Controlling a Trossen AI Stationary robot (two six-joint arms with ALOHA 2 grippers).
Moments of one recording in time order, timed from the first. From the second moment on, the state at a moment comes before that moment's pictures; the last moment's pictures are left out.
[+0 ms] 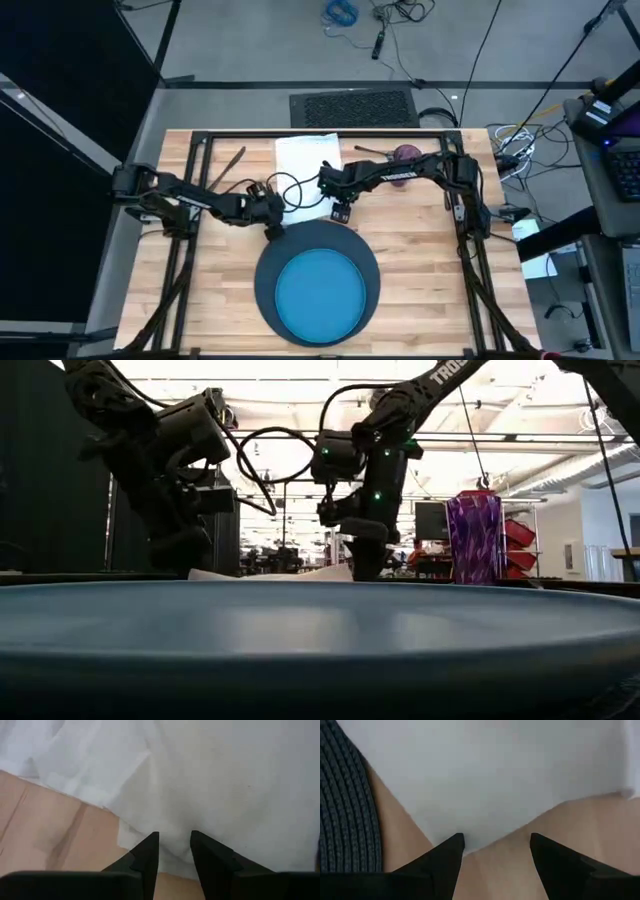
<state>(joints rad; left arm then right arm) 0.02 1.52 0.58 -0.17 -0.43 -0.23 -0.22 2.04 1.40 -0.67 0.05 0.06</state>
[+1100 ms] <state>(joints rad) 0.02 1.52 0.58 -0.17 -0.42 -0.26 -0.16 2.07 1.40 -0.61 0.02 0.04</state>
